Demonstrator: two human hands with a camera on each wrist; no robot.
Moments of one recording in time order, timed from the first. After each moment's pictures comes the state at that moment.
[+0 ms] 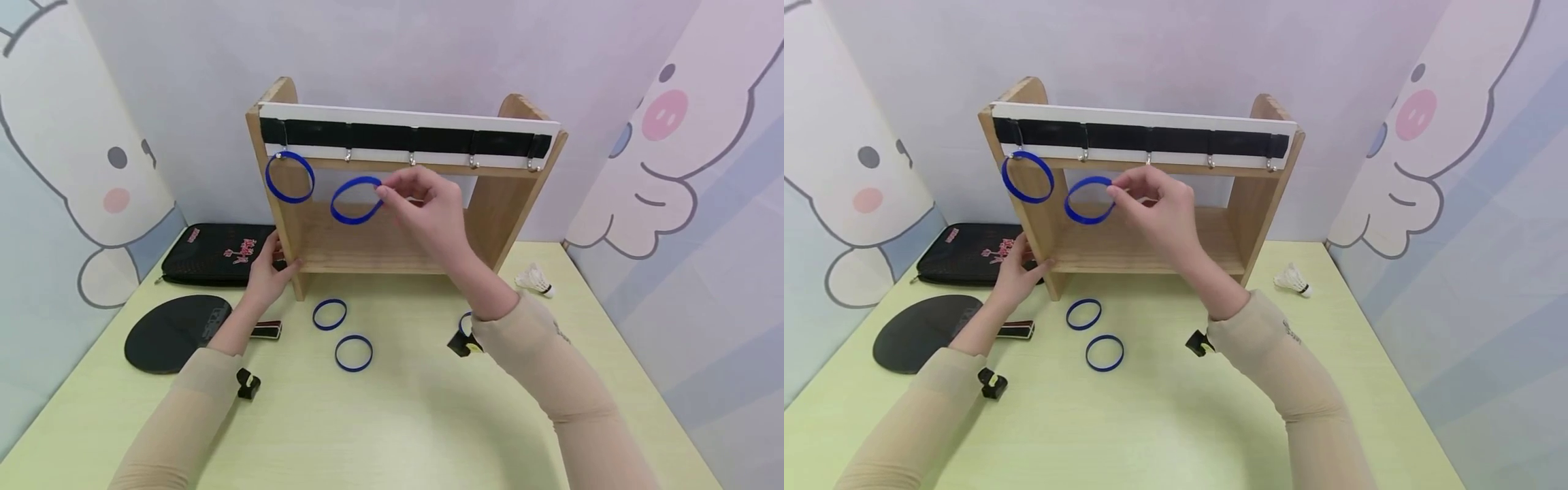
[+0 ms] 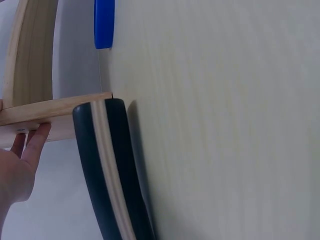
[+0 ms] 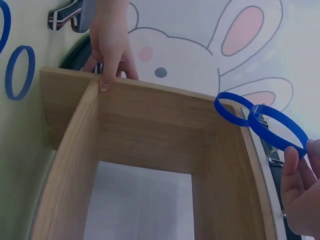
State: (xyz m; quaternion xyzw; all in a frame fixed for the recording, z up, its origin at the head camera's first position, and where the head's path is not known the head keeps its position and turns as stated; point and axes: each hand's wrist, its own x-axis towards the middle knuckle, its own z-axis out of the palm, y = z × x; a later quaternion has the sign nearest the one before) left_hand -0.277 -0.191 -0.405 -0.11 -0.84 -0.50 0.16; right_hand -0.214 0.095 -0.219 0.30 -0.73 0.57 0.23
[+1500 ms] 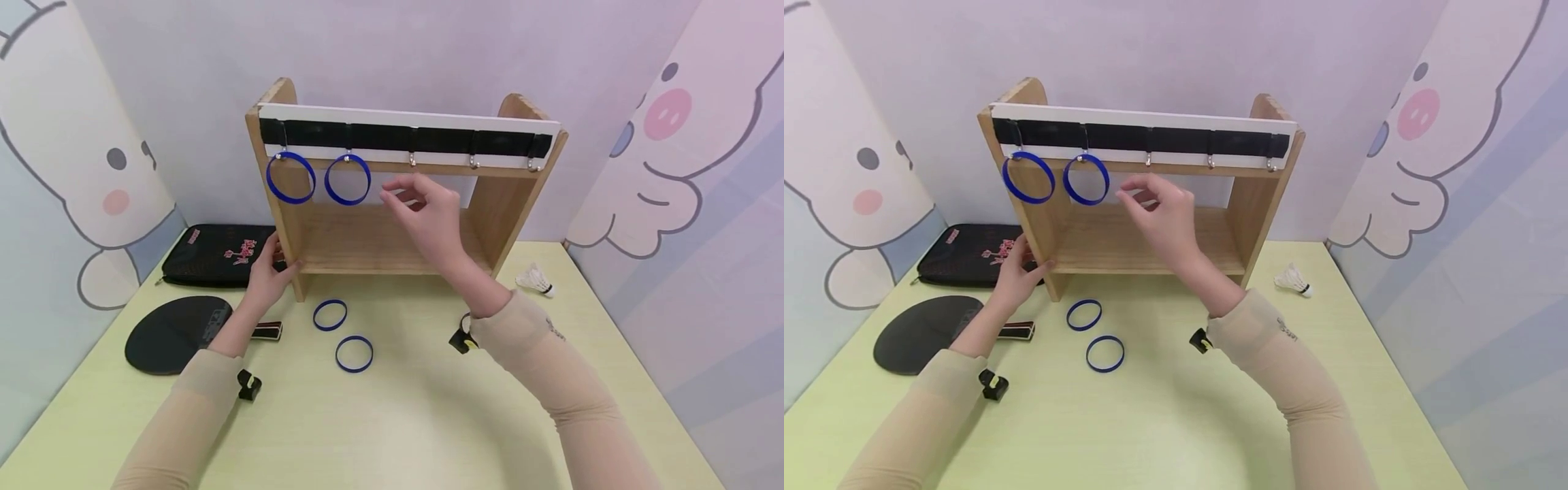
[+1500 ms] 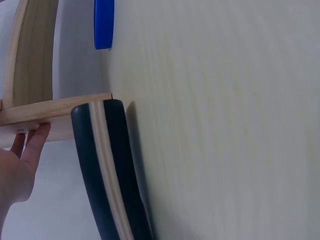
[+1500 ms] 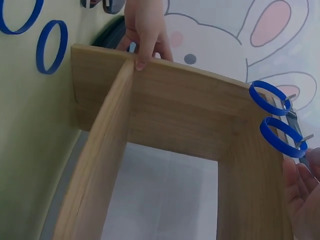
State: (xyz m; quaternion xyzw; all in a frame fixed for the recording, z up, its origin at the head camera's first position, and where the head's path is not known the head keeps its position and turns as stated) left_hand -0.277 -0.192 -0.408 -0.12 -0.84 -0.50 0.17; right_hand -0.233 0.094 -0.238 0.28 -0.77 0.48 0.31
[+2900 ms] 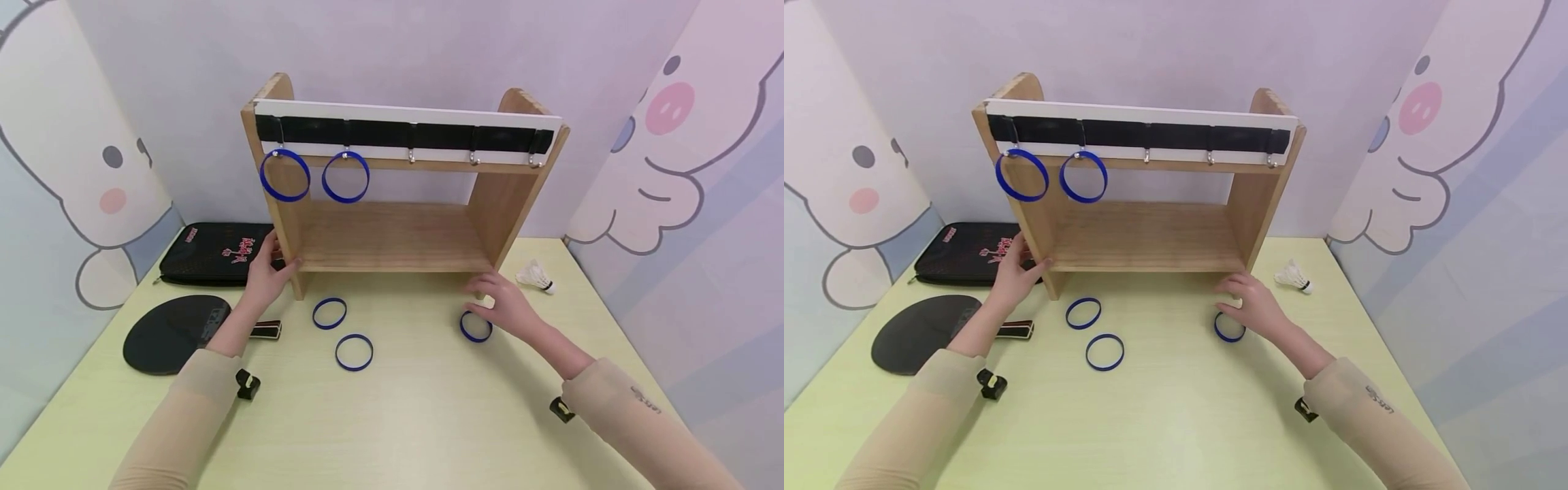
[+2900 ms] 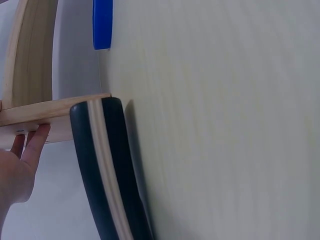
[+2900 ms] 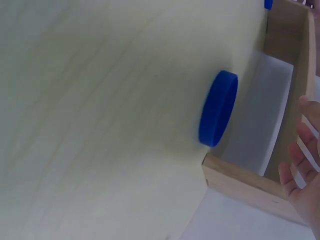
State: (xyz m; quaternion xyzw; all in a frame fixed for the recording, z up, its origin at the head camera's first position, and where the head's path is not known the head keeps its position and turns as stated) left_hand -0.279 -0.192 -0.409 -0.12 -0.84 -0.50 0.17; right_hand -0.231 0.264 -0.400 0.34 -0.89 0.23 0.20
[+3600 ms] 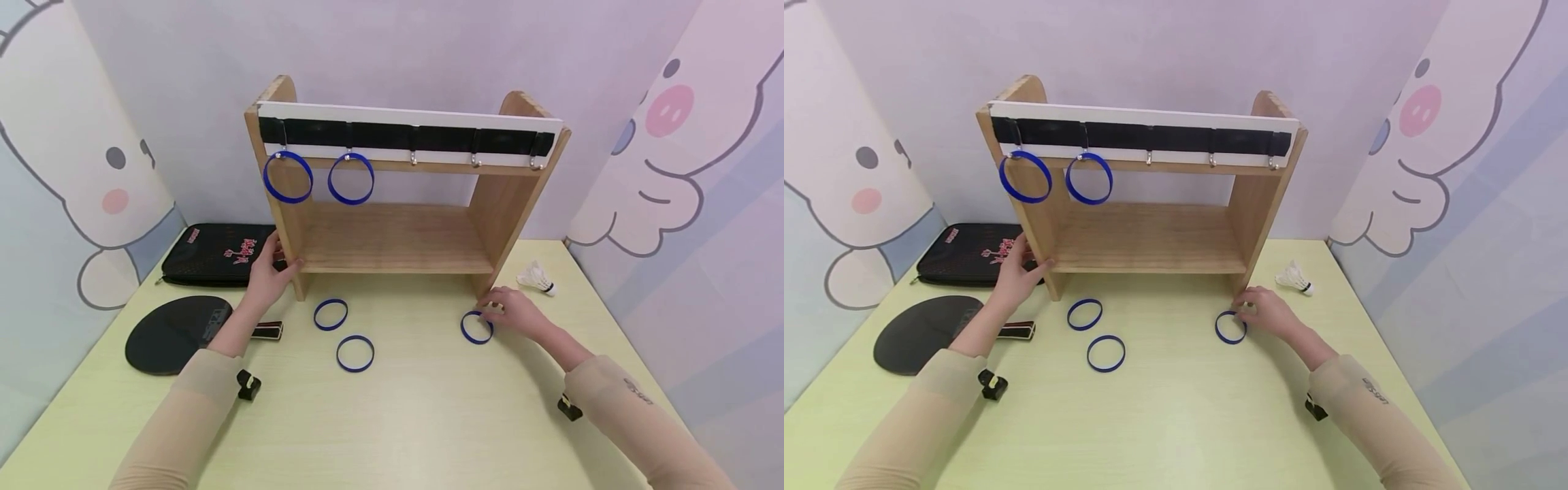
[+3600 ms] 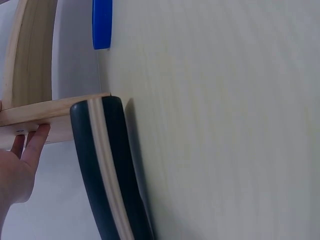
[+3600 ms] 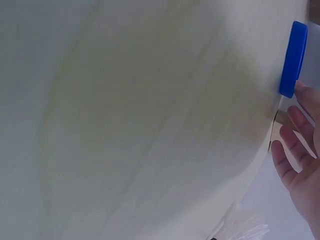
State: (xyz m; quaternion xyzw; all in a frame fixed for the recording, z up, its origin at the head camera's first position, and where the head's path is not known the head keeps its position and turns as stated) left_hand -0.280 -0.192 -0.408 -0.12 -0.84 -0.50 0.17; right_hand -0.250 0.306 -0.436 0.28 -0.93 0.22 0.06
